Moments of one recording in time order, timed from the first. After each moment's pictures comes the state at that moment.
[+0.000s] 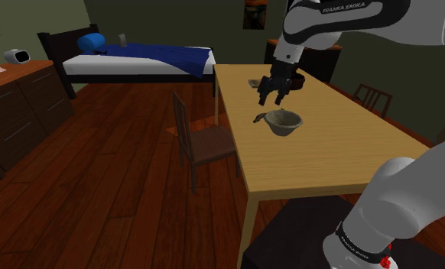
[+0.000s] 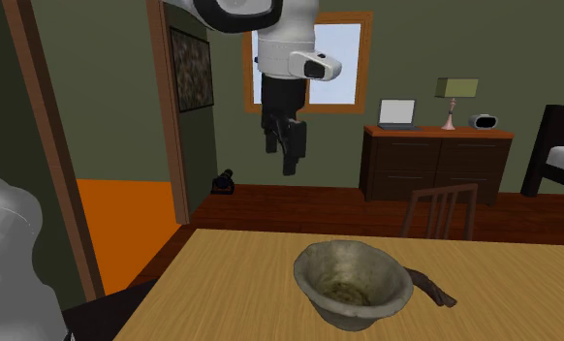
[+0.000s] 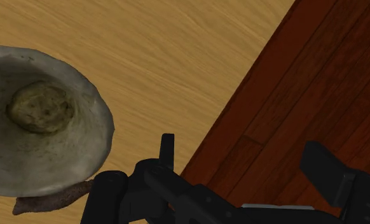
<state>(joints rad) -0.02 -0.39 -0.21 -2.17 0.14 1.81 -0.06</state>
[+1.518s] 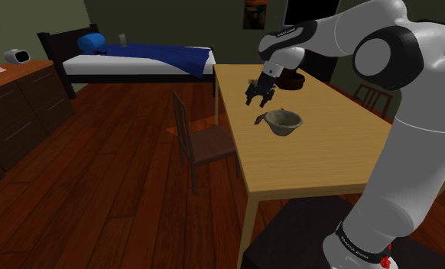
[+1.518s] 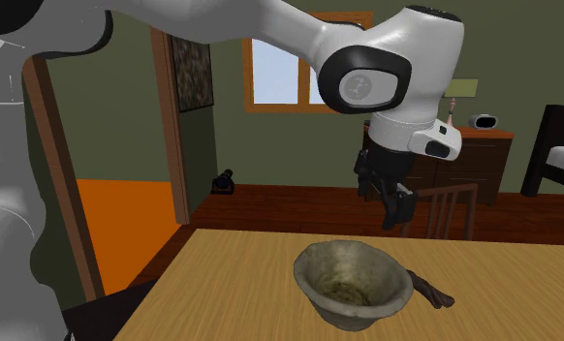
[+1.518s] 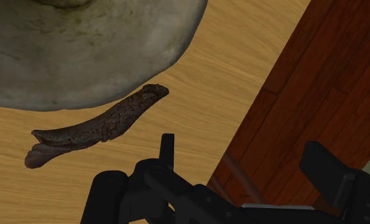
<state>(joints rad) -0.09 0.16 -0.36 -1.84 0.43 1.99 -0.32</state>
